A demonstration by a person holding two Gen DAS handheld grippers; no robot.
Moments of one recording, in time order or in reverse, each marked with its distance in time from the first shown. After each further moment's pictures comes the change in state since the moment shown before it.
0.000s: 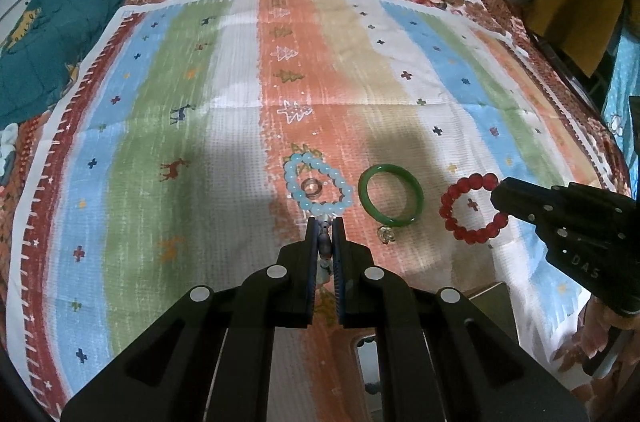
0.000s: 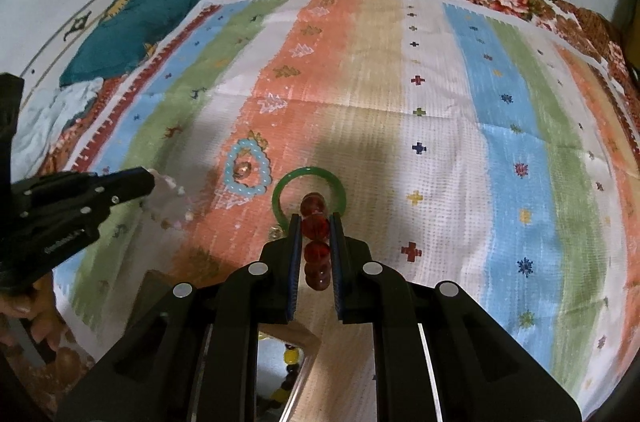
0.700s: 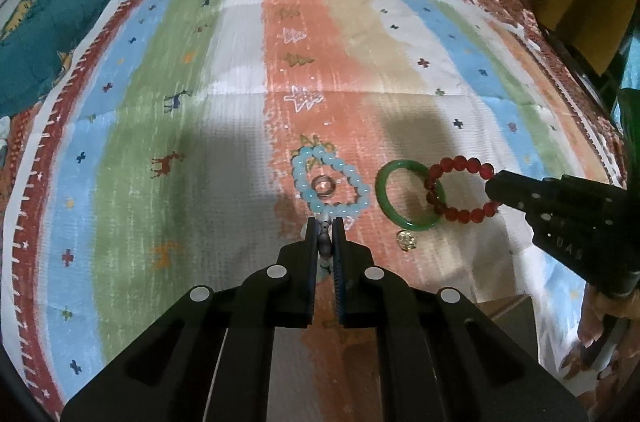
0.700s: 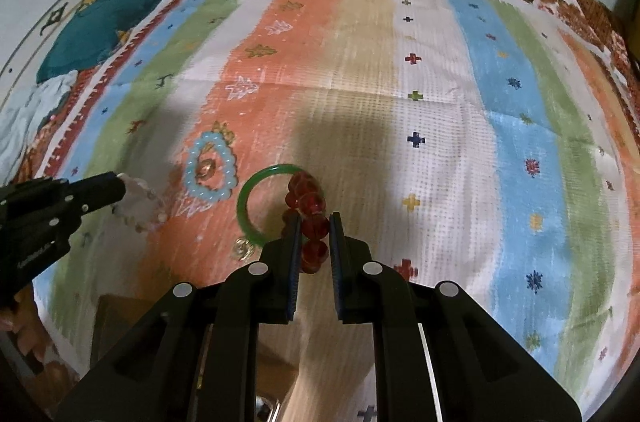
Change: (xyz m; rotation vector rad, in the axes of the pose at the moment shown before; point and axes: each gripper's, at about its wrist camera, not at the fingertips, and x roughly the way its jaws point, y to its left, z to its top) left arm 0.028 0.009 0.006 -0.013 0.049 0.010; right arm 0.041 -0.013 0.011 0.006 0.074 -0.051
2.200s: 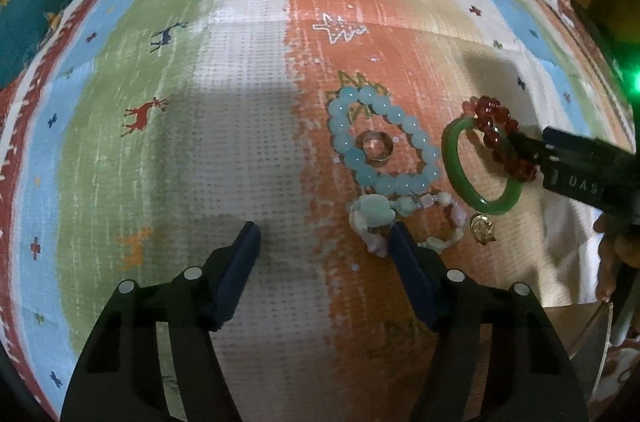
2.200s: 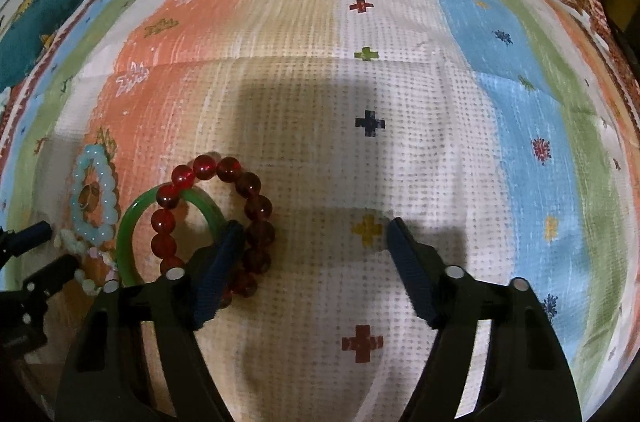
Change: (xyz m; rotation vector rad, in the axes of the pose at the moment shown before) left arm 0.072 0.022 -0.010 -0.044 0.140 0.037; right arm 0.088 -0.040 0.019 0.104 0.094 -0.137
